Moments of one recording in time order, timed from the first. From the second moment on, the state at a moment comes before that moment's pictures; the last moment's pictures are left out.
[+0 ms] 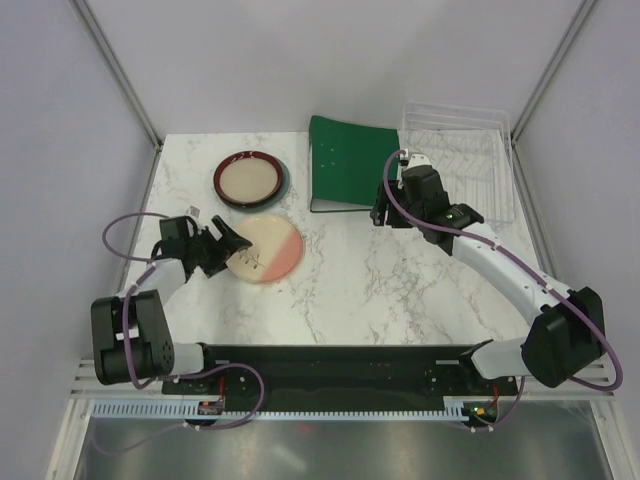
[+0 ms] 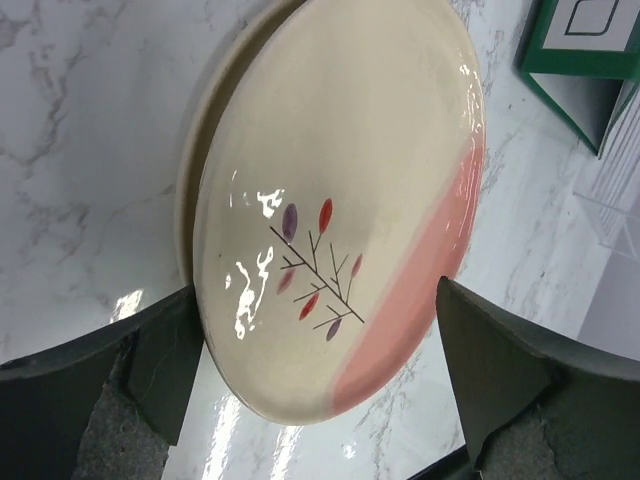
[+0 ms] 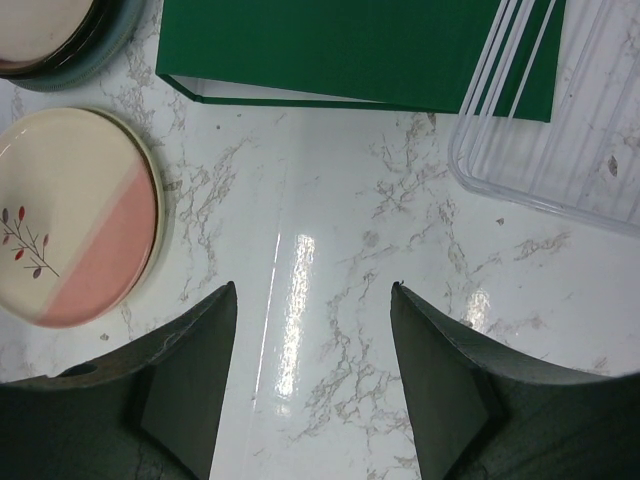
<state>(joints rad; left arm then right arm) 0.17 1.37 0.58 -0.05 0.52 -0.57 0.49 1.37 1.11 -0.39 0.08 0.43</state>
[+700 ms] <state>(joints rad) 0.18 1.16 0.86 -0.40 0.41 -0.44 0.49 1.36 1.10 -0.37 0.10 0.39</state>
